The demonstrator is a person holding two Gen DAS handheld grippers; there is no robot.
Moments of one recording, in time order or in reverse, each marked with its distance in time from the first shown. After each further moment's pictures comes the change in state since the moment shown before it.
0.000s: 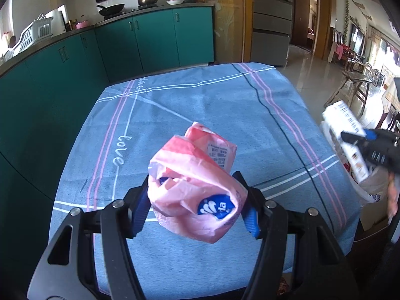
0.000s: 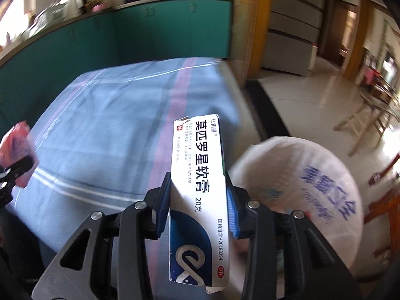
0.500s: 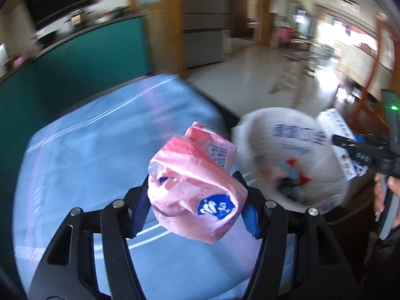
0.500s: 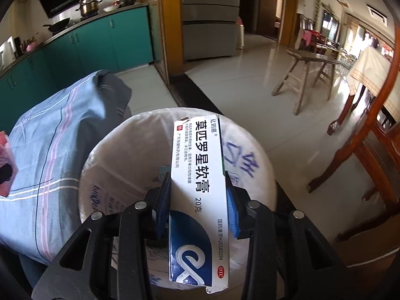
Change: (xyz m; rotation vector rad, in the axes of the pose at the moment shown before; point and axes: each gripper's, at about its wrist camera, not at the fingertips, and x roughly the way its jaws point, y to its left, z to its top) left arm 0.007 -0.159 0.036 0.243 -0.042 -0.294; right arm -0.048 -0.157 -0.068 0.277 -0.016 -0.225
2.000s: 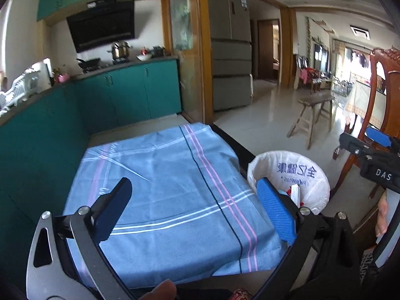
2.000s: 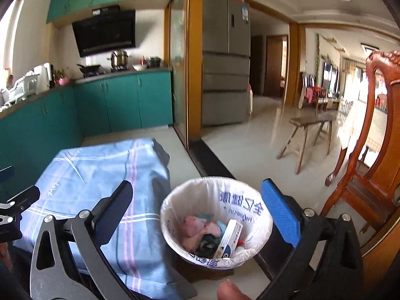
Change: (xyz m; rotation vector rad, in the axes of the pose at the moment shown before) left arm -0.203 0.023 -0.028 -0.114 -0.257 0.210; right arm -0.204 0.092 -0.008 -0.068 -0.402 0.043
